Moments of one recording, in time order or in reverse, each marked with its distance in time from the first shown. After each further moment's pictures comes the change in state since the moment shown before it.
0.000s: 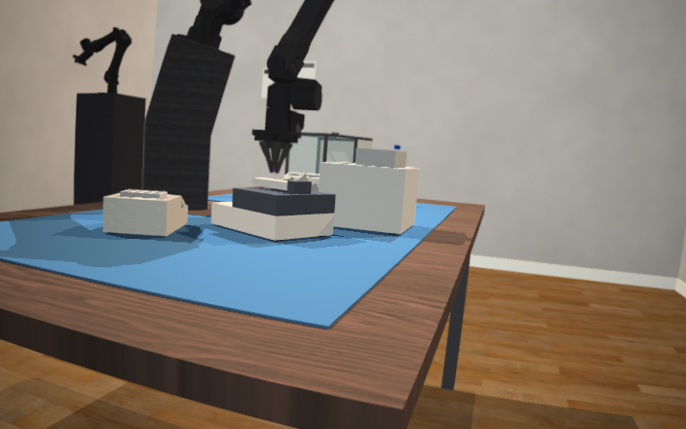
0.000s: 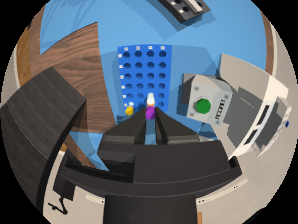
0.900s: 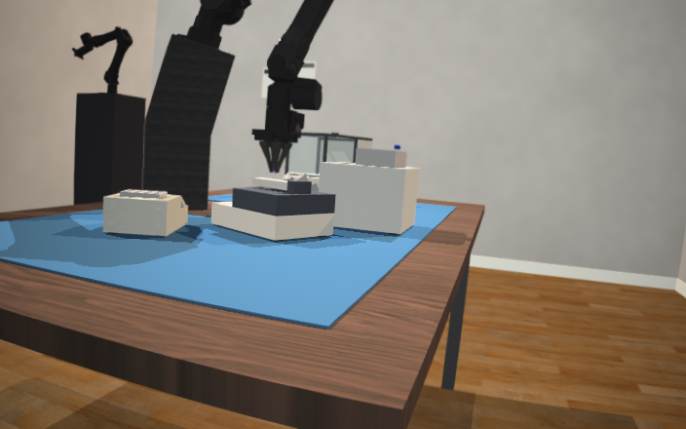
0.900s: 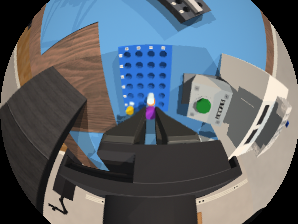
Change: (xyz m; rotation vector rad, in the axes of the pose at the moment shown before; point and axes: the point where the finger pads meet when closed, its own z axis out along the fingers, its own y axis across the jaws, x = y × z) arm 0.000 0.001 -0.001 -0.003 0.000 0.000
